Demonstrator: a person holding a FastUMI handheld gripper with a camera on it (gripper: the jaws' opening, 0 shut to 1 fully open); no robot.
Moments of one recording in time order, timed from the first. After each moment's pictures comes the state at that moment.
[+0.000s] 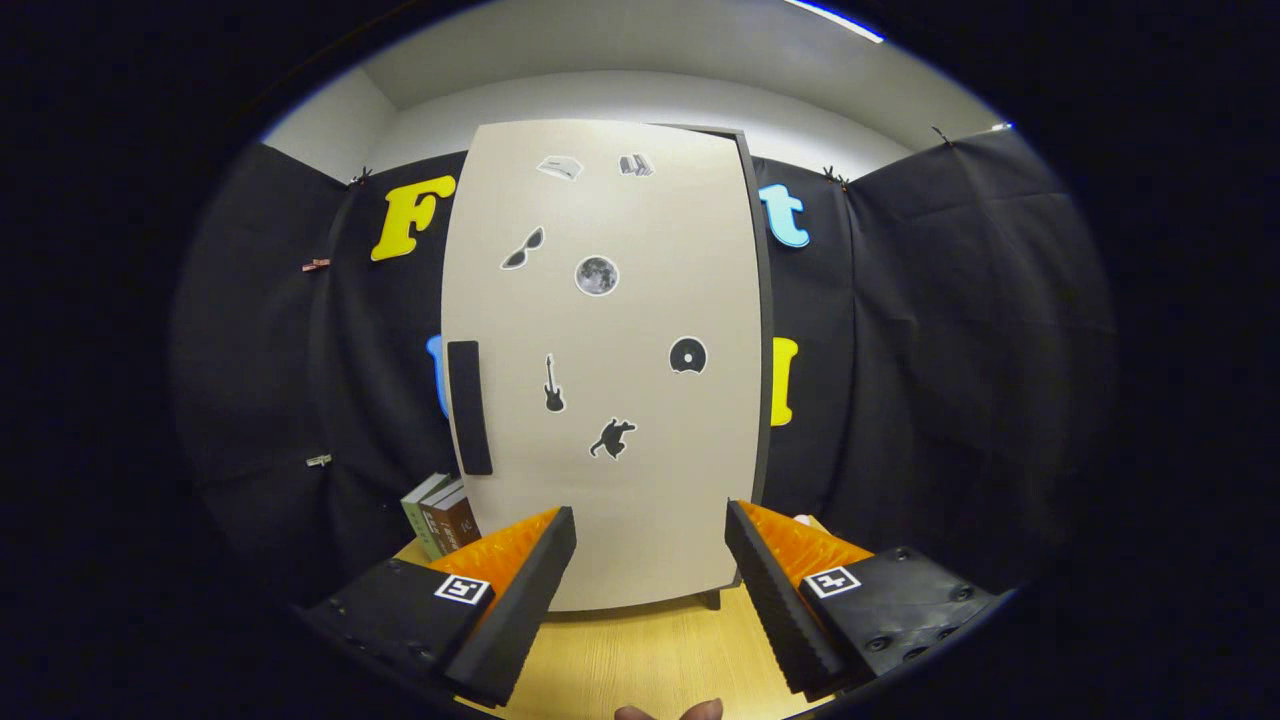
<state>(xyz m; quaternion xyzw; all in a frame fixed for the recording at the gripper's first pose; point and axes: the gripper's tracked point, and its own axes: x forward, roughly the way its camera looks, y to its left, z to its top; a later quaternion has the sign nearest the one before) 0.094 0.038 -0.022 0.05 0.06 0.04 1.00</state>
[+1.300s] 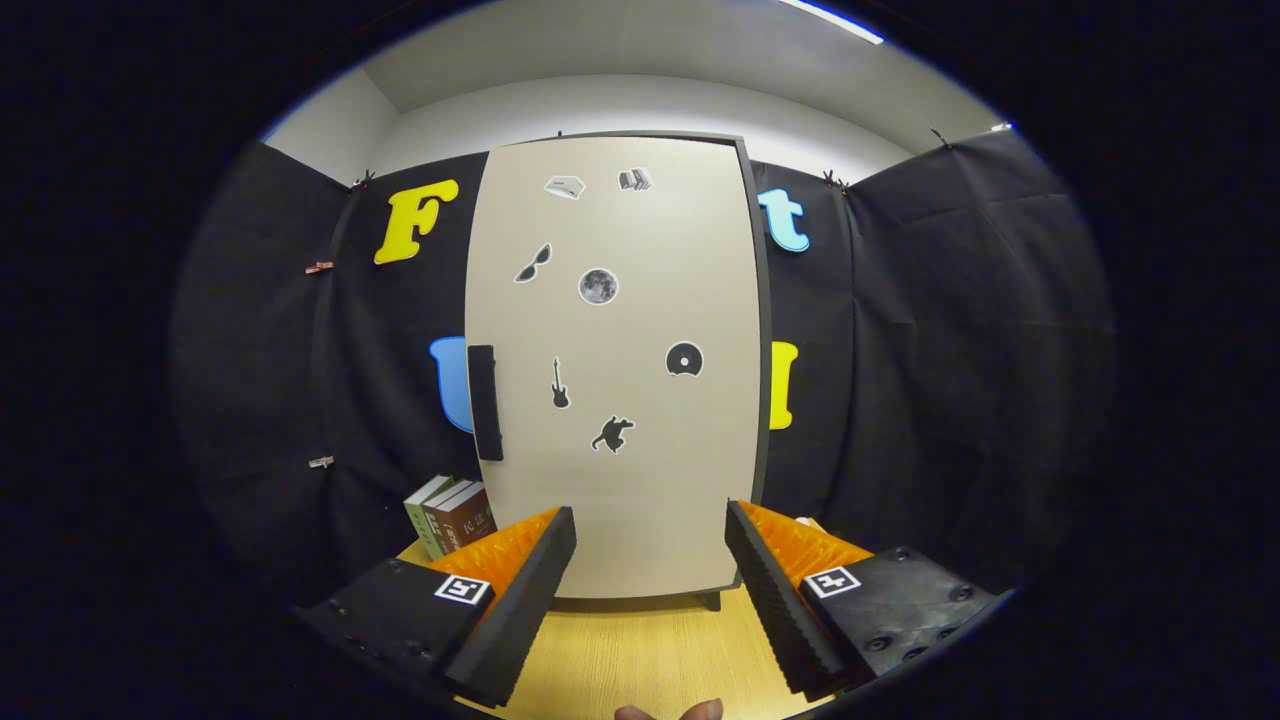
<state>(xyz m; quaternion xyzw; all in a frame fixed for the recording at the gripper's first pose) 0.087 0.039 -0.019 0.05 0.06 0.04 1.00</state>
